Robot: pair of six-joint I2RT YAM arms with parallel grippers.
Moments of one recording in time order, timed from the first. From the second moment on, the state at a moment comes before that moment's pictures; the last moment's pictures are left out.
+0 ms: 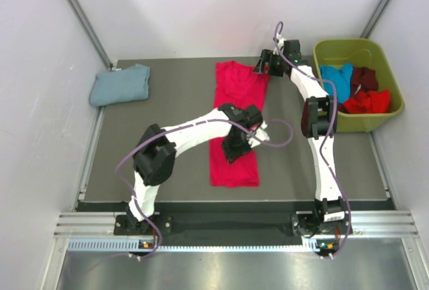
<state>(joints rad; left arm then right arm) -0.93 2.03 1.67 -1.13 0.16 0.23 0.12 2.67 2.45 -0.41 -0.45 0.26</state>
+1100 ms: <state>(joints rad) -0.49 1.82 1.84 -1.04 0.31 0.03 0.10 2.58 2.29 -0.50 -0.46 0.24</state>
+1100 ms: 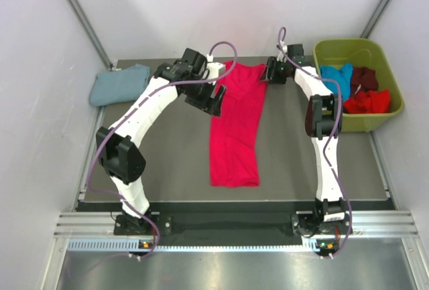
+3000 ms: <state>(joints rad) -0.41 1.80 1.27 -0.67 0.46 -0.46 0.16 1.49 0.92 -0.52 -0.57 0.52</state>
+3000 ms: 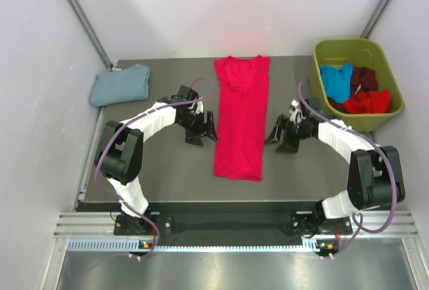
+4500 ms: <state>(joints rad) -0.52 1.79 0.93 -0.41 0.64 -0.69 0.32 1.54 0.61 -0.27 -0.68 0.68</state>
